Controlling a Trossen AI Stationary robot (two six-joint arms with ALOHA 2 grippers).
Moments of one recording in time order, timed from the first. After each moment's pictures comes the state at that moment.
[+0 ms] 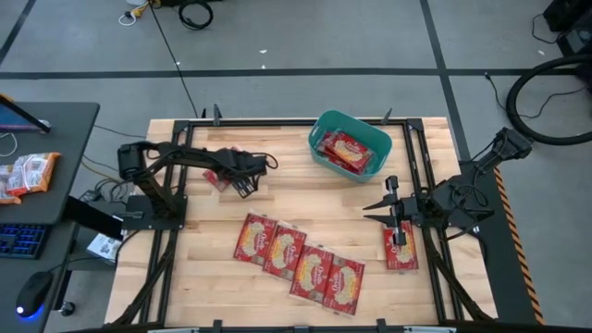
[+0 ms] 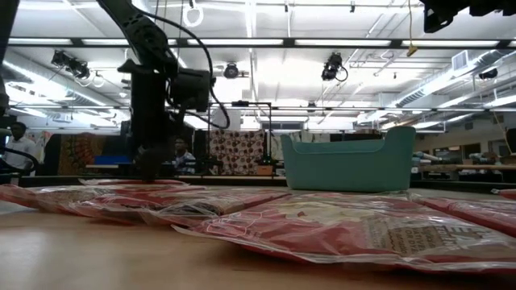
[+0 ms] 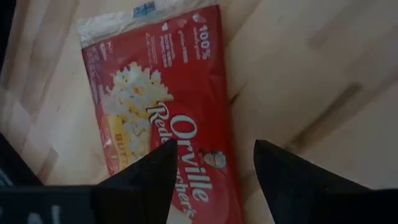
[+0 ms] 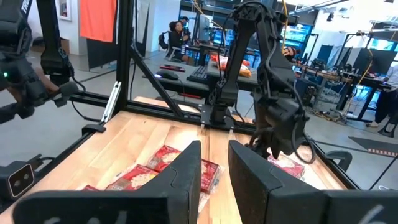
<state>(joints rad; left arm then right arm) 0.31 1.69 0.88 -0.71 -0.46 -0.33 0.60 0.65 0.33 0.32 0.55 -0.18</state>
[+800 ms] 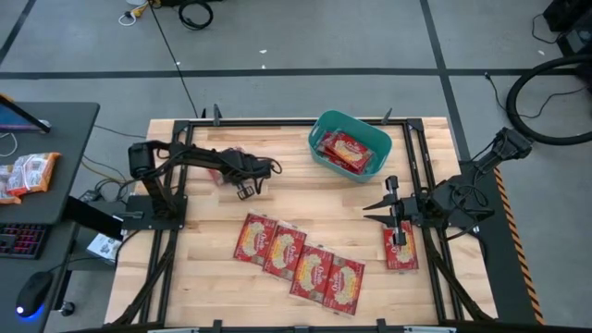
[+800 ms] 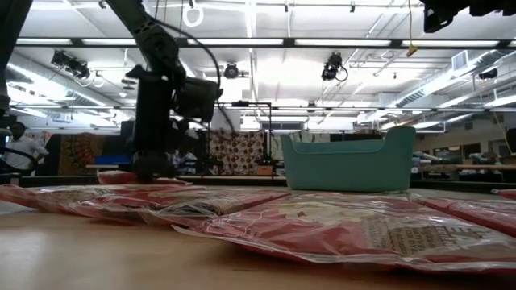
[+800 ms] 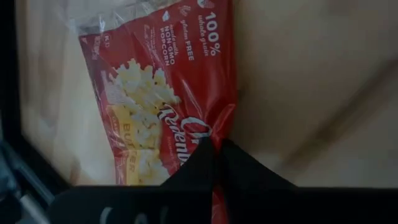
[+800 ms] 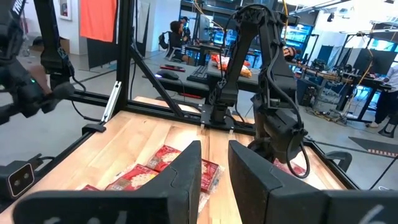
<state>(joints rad) 0.27 1.77 0.93 -0.77 -0.49 -0.22 0.60 0.65 0.33 0.32 0.55 -0.19</state>
